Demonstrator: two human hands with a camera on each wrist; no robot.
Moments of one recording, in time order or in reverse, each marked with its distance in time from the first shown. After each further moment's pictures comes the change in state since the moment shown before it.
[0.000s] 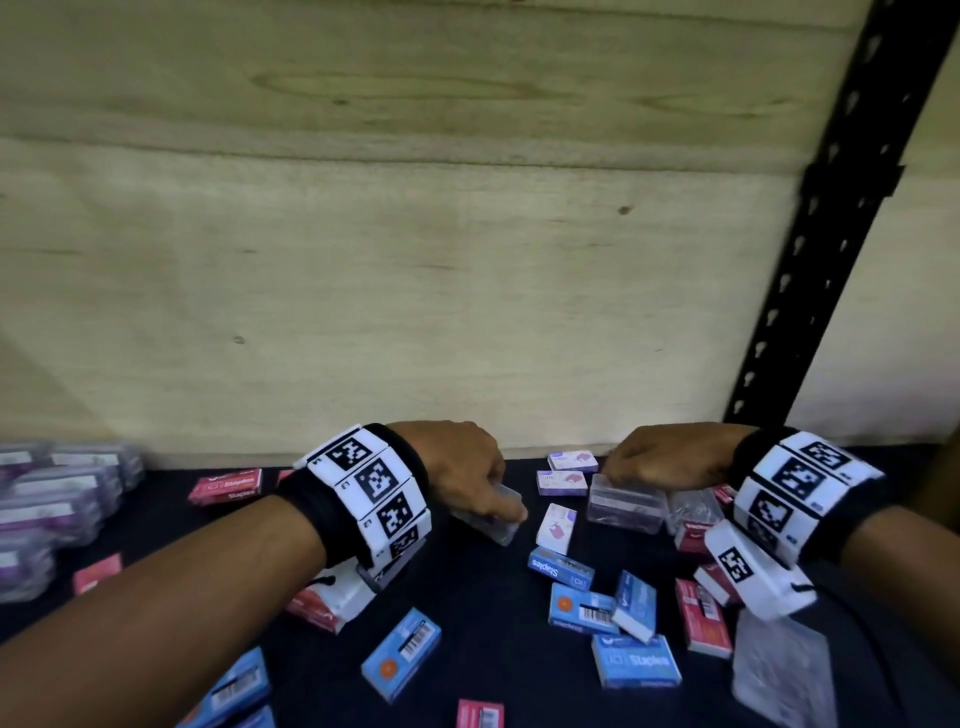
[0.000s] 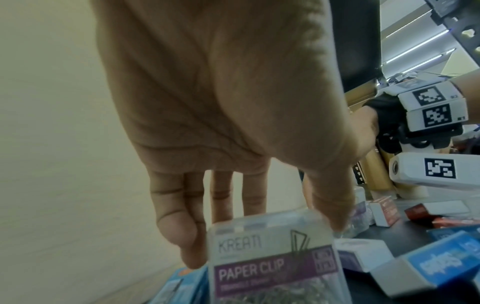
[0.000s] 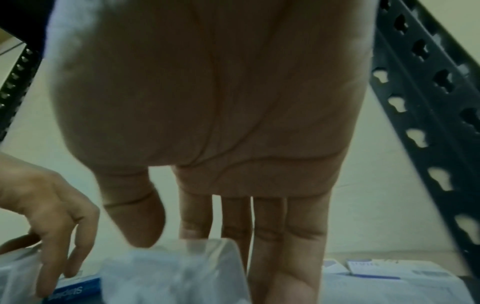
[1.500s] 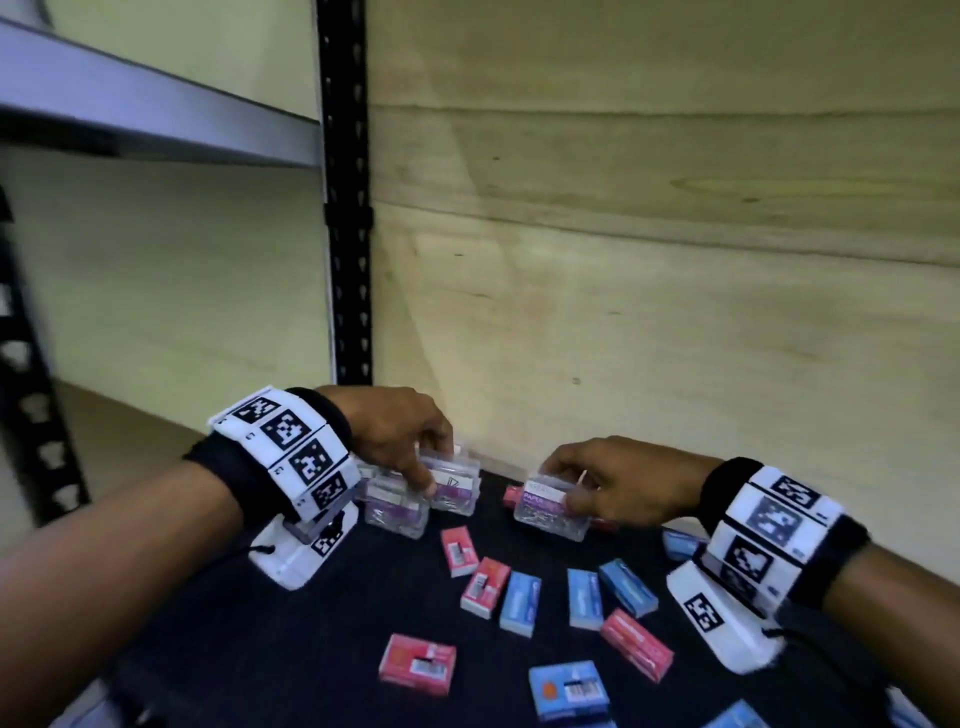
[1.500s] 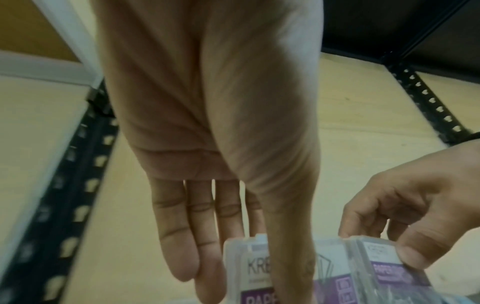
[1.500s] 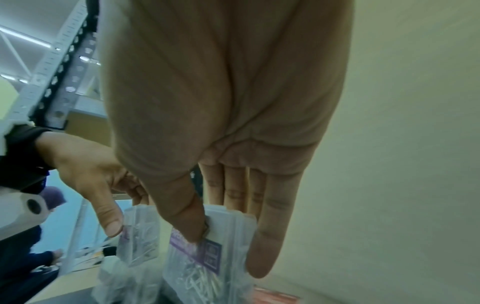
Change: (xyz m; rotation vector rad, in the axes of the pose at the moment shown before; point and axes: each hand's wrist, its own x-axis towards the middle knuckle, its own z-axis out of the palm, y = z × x) left_hand -0.256 -0.217 0.029 -0.200 0.179 -0.464; right_hand 0.053 -0.304 0.037 -0.328 0.102 -0.649
